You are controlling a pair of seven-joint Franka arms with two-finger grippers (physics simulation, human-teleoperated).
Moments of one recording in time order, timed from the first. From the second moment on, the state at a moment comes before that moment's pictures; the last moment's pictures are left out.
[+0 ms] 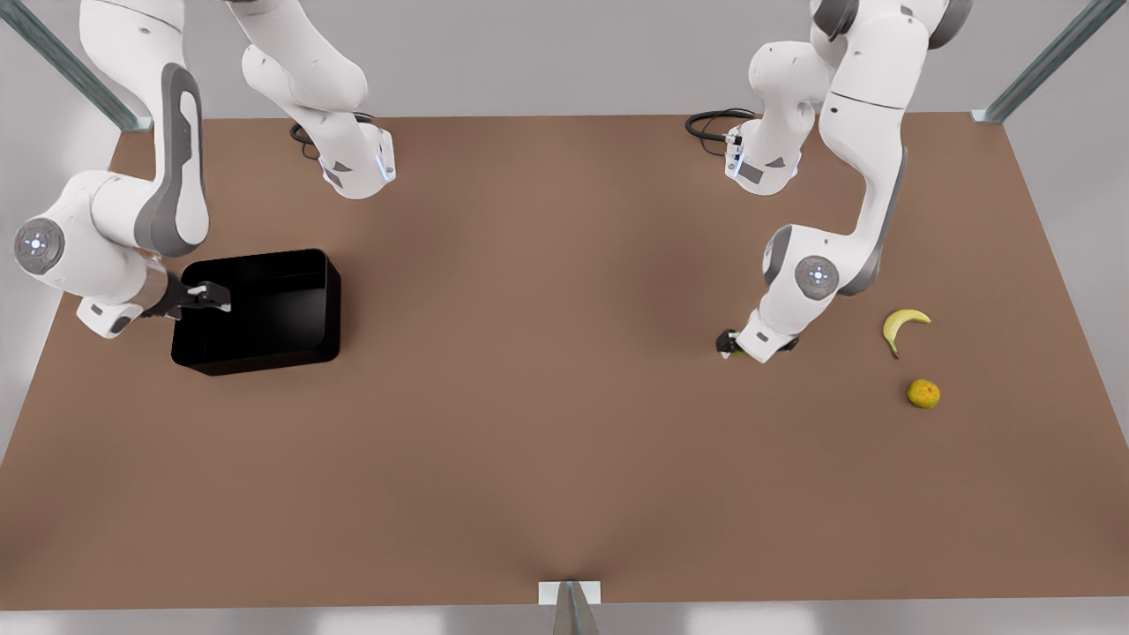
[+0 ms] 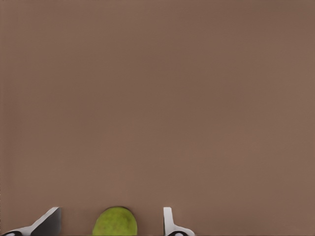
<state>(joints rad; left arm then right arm) -0.15 0.25 -0.11 -2.25 0.00 2.56 -0.27 -0.30 0.02 0.05 -2.06 -0.03 1.92 -0.41</state>
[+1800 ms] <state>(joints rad) -0.13 0.37 -0.13 -2.35 0.10 2.63 -0.31 -0.66 0.35 0.04 -2.19 -0.19 2.31 -0.59</state>
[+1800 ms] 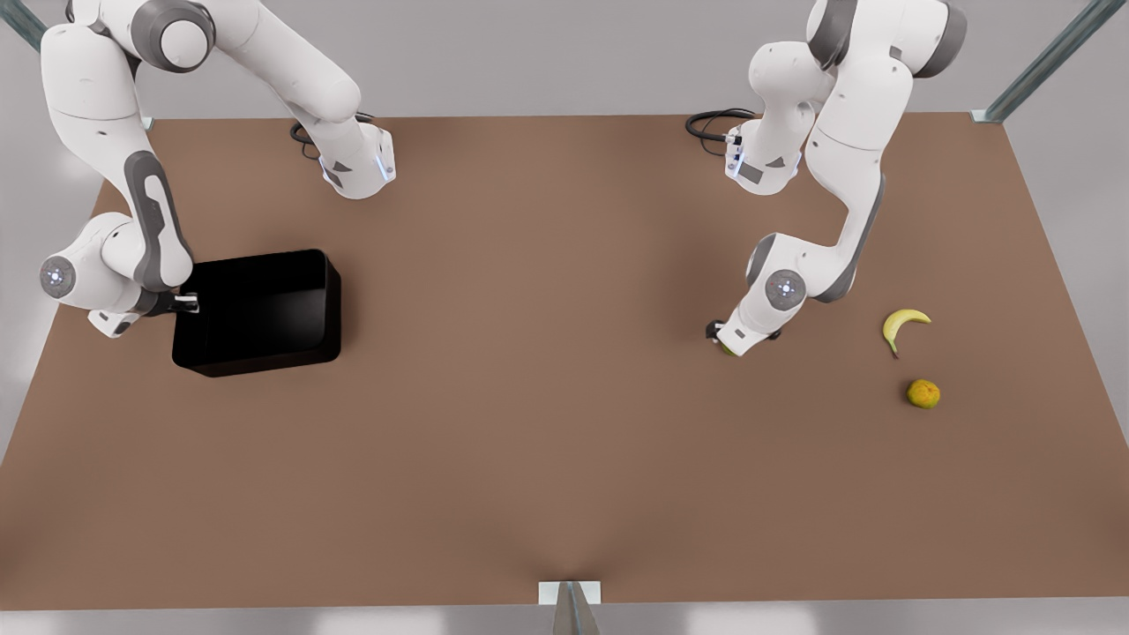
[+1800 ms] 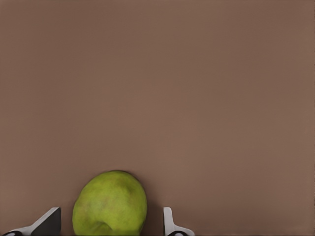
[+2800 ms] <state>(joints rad) -0.13 0.37 -0.13 -2.34 0.10 2.63 -0.31 -0.03 0.46 0.49 -1.81 0.04 2.00 0.37</state>
